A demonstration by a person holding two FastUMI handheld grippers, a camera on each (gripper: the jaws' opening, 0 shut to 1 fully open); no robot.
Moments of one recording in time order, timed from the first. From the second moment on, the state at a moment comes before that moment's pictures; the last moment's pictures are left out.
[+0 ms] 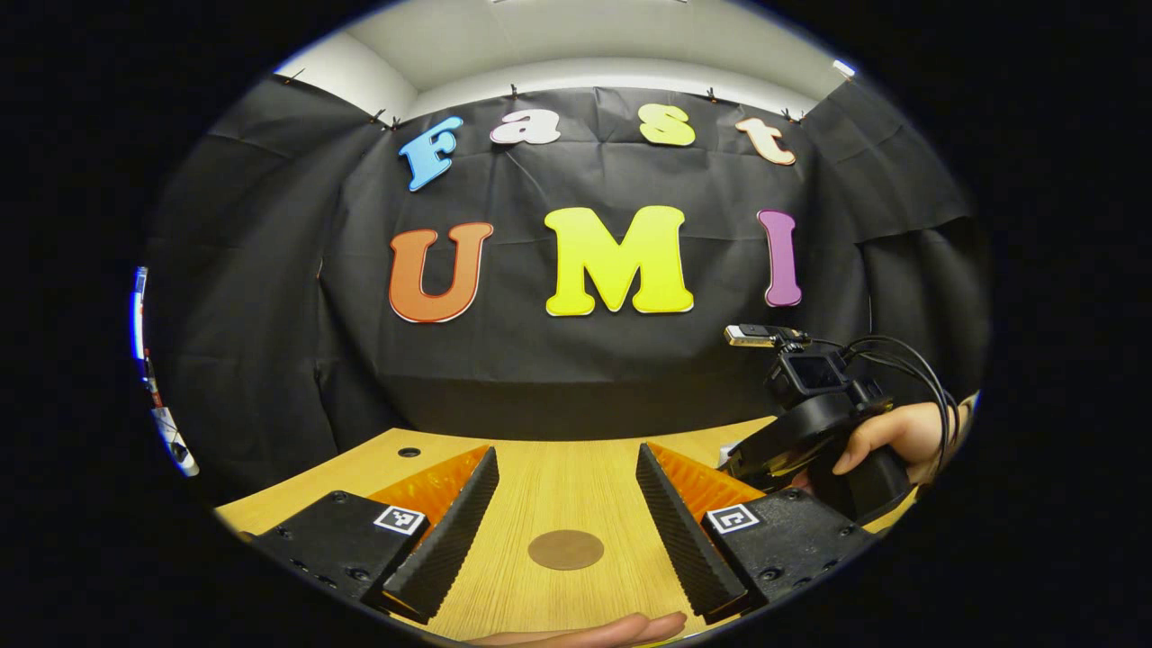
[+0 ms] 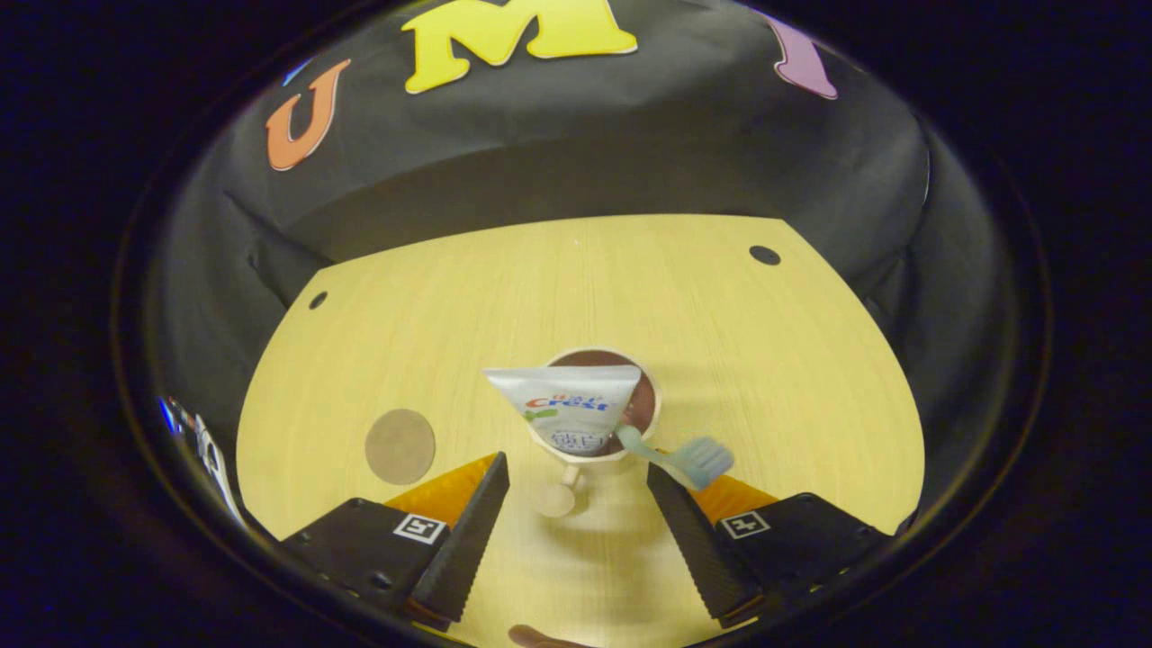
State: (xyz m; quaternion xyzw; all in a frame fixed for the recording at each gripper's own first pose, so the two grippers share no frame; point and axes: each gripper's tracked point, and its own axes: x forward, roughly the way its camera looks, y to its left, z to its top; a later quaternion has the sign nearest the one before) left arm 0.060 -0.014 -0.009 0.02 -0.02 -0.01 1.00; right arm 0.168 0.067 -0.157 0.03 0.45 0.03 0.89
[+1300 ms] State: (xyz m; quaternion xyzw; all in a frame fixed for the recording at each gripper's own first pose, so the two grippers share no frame) left arm 0.063 -0.006 -0.008 0.02 -0.03 -0.01 1.00; right arm 0.156 0.070 -0.191 0.02 0.56 -0.04 0.83
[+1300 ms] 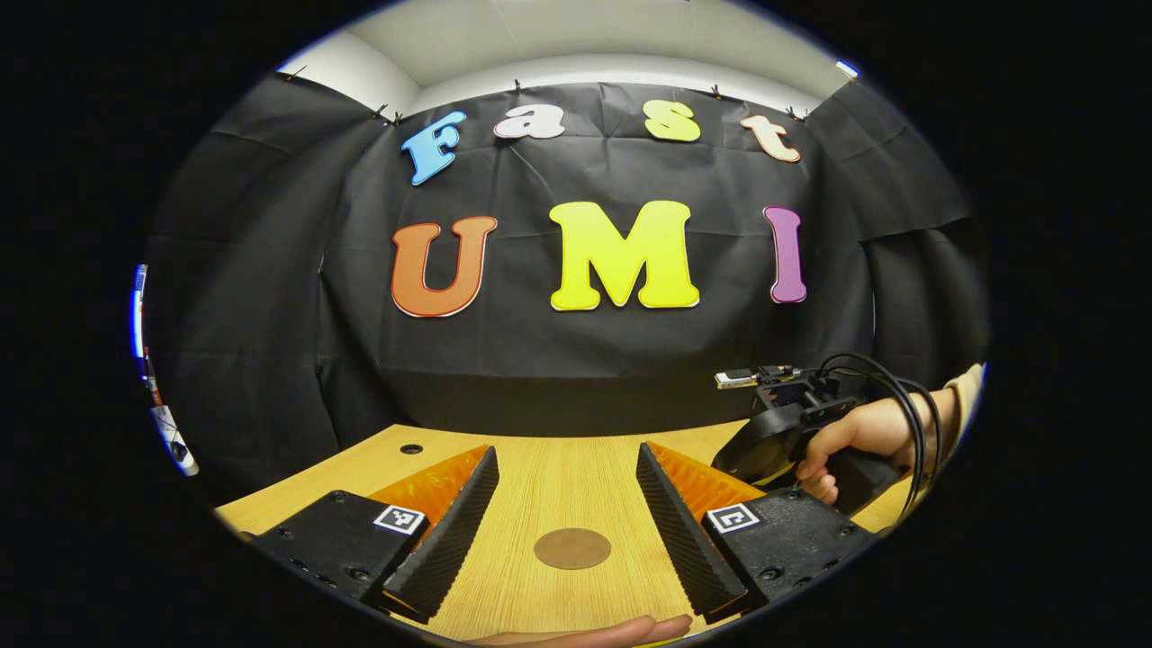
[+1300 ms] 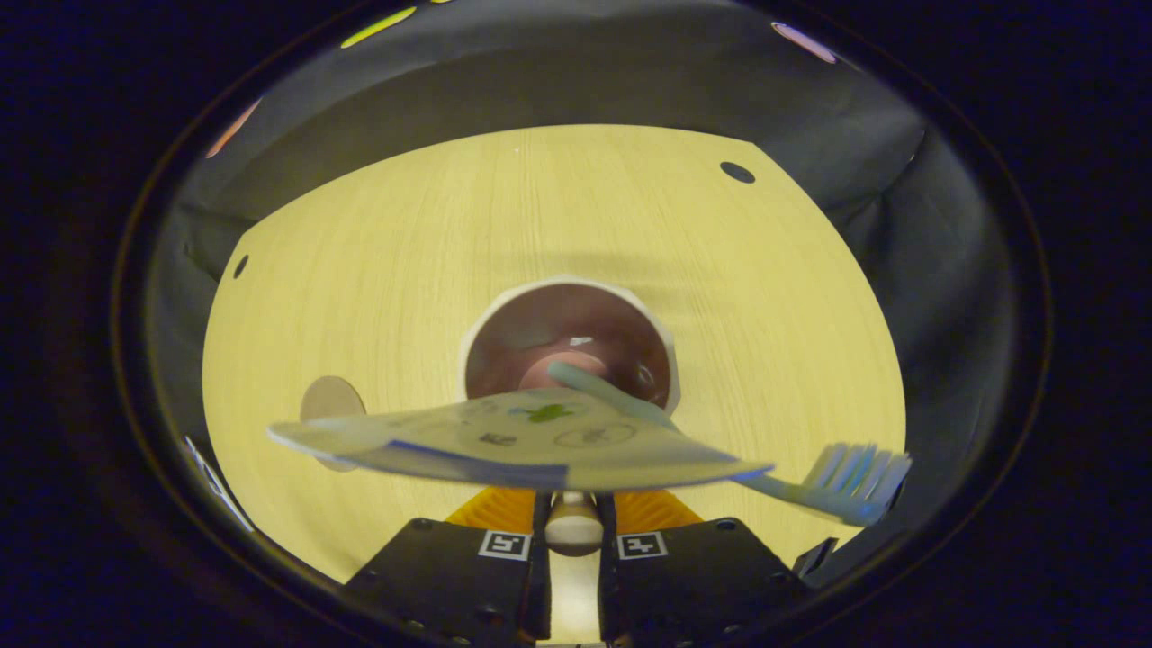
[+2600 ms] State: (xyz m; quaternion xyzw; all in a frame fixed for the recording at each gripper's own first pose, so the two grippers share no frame) left arm 0.030 0.092 0.022 0.08 -0.05 0.09 0.99; right arm 0.143 0.220 -0.194 -0.07 0.54 0.13 0.83
